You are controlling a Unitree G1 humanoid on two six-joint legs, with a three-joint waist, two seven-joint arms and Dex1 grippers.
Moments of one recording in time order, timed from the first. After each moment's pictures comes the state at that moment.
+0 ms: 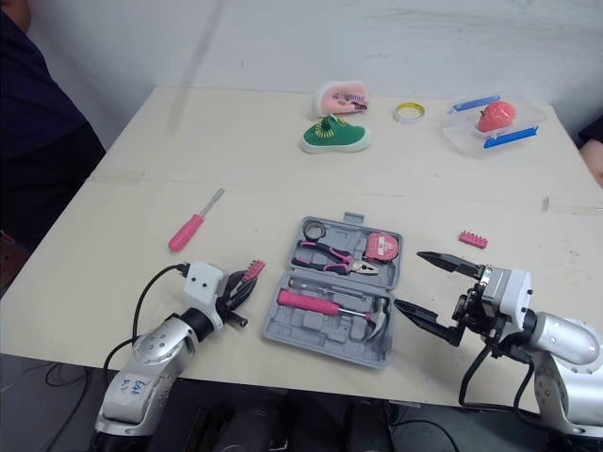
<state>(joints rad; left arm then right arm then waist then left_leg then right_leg) 0.03 0.27 -0.04 -0.34 -0.15 0.45 -0.26 0.08 -0.68 -0.30 -0.19 0.59 -0.13 1.15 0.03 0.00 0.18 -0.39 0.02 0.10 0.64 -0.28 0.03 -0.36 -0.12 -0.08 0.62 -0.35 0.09</state>
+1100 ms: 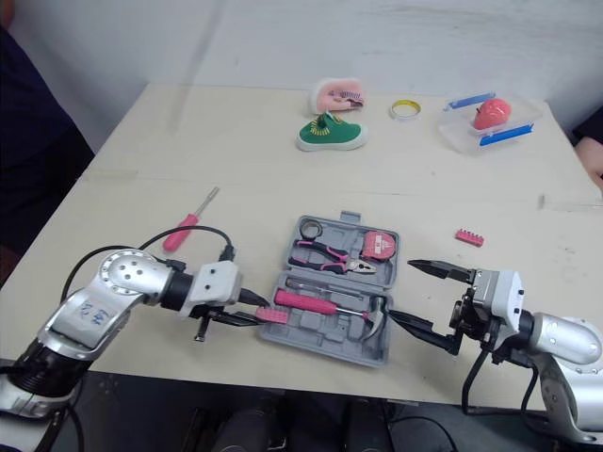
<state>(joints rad) -0.43 0.81 -0.30 -0.32 -0.21 0.42 -1.15 0.13 -0.73 -0.29 -0.28 0.60 -0.02 1.15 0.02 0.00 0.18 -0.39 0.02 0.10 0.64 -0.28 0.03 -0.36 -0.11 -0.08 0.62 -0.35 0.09</state>
